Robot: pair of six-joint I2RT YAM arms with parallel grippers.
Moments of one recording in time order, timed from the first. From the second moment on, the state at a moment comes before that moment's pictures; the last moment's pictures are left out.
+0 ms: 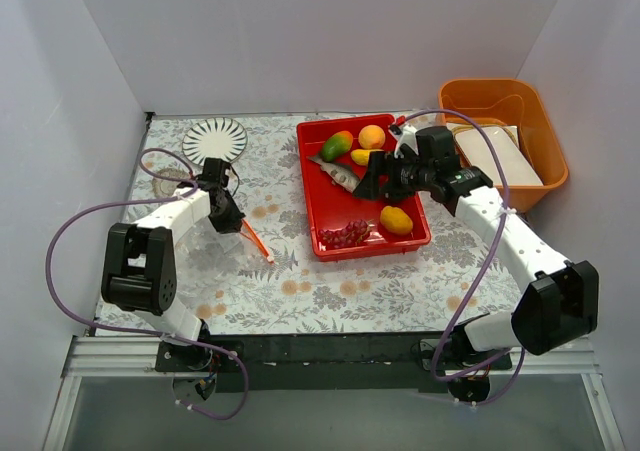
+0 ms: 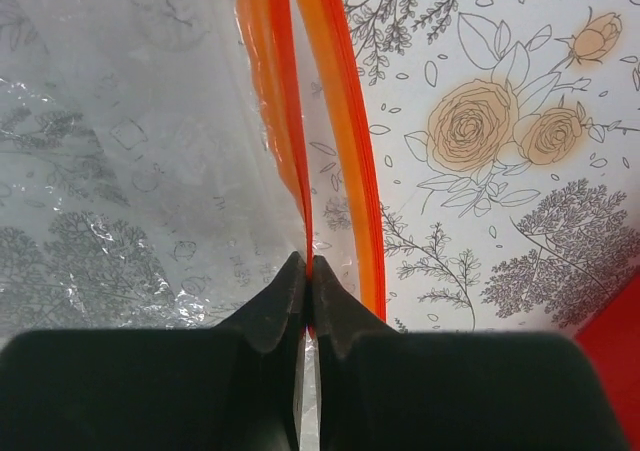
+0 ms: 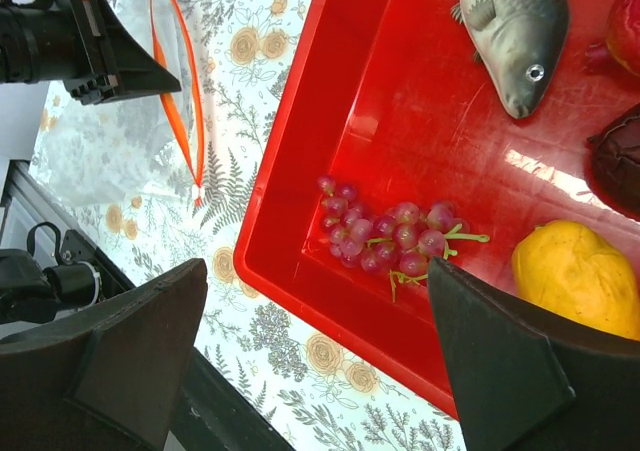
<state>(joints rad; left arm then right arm) -0.15 1.60 0.99 -0.58 -0.06 -0.67 0.41 1.36 1.17 -0.45 -0.46 0.33</state>
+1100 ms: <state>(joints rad) -0.15 1.44 1.07 -0.54 0.29 -0.44 0.69 1.99 1.65 -0.32 -0.61 0.40</state>
